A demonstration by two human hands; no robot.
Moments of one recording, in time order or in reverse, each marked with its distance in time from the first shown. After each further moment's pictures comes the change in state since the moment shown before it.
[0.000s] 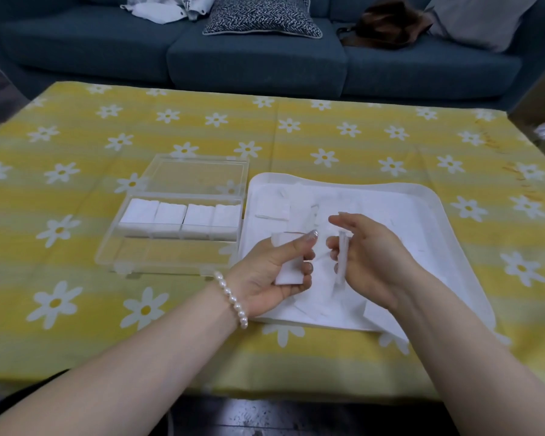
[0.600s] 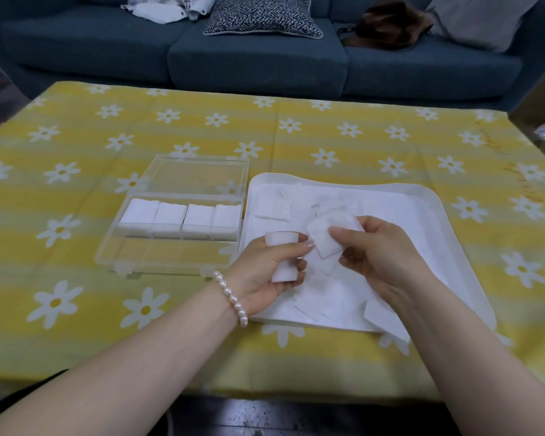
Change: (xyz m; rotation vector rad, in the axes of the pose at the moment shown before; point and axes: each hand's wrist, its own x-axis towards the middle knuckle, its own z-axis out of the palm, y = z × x) left_hand 0.003 0.001 0.000 0.033 0.163 0.024; right_hand 0.007 0.001 -0.009 -0.141 0.104 -0.205
